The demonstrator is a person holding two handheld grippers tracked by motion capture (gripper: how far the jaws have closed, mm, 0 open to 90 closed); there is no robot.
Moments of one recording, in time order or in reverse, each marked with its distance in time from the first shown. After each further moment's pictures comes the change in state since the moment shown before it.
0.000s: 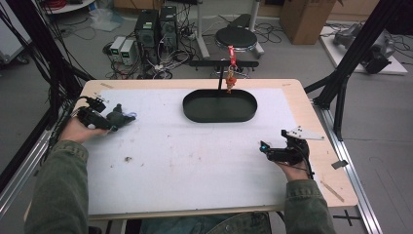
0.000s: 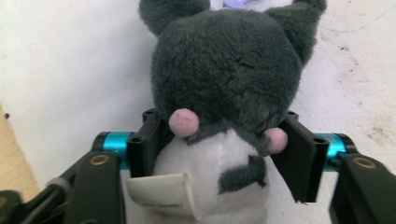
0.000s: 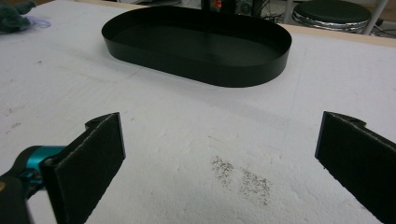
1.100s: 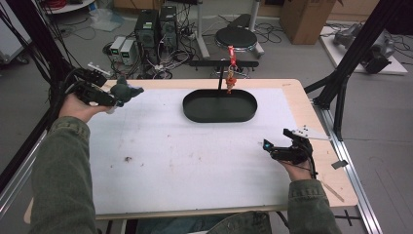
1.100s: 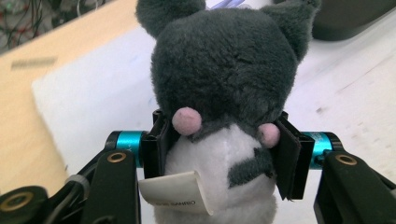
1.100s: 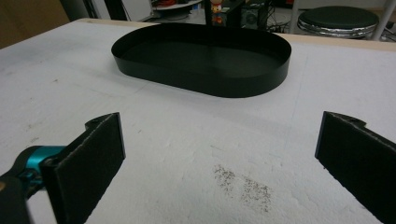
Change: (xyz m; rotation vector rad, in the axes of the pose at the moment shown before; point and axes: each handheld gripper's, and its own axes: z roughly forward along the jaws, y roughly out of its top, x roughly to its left) left arm -0.064 0.070 -0.102 -0.181 0.022 0.023; right arm -0.008 0.001 -0.007 -0.052 0.038 0.048
